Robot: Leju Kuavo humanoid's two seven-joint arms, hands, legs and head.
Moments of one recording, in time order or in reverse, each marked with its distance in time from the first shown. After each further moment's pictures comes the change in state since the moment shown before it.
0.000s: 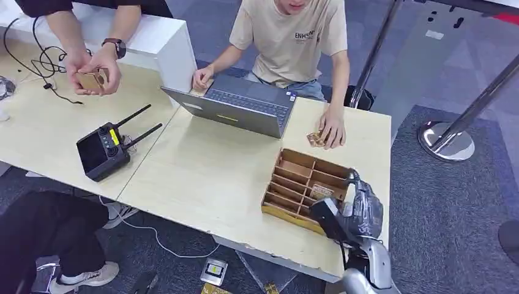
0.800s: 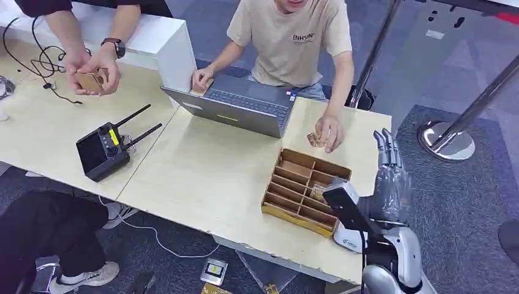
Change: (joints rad) left arm 0.001 0.010 0.000 0.000 0.016 -0.006 0.010; right arm 0.019 -0.104 -0.040 -0.519 0.093 0.261 0.124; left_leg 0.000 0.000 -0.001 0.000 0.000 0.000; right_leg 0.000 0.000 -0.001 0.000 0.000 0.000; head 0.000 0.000
